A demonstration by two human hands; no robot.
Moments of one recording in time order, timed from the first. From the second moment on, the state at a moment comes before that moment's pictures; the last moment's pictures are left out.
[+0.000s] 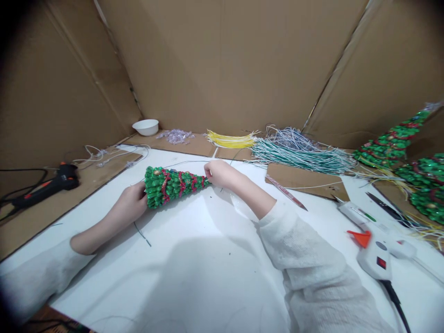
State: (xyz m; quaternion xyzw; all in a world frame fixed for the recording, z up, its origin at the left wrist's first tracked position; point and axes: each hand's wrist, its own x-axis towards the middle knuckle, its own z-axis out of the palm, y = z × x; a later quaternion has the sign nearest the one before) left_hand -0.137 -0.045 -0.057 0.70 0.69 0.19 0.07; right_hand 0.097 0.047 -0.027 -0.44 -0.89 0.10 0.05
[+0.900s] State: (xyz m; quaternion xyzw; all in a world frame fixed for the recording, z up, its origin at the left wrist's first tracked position) left_hand -0.177 -0.044 -0.031 0.68 0.66 0.22 0.23; right_hand 0.096 0.047 -0.035 -0.44 -0.89 0.10 0.04
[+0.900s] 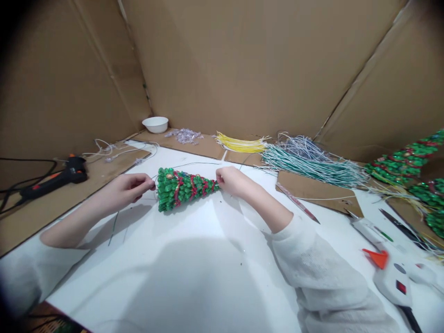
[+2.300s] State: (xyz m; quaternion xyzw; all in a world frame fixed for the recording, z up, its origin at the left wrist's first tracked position) left_hand -0.134 -0.104 -0.066 0.86 0.39 0.25 0.19; right_hand 0.111 0.061 -0.045 -0.43 -0.86 0.27 0.10
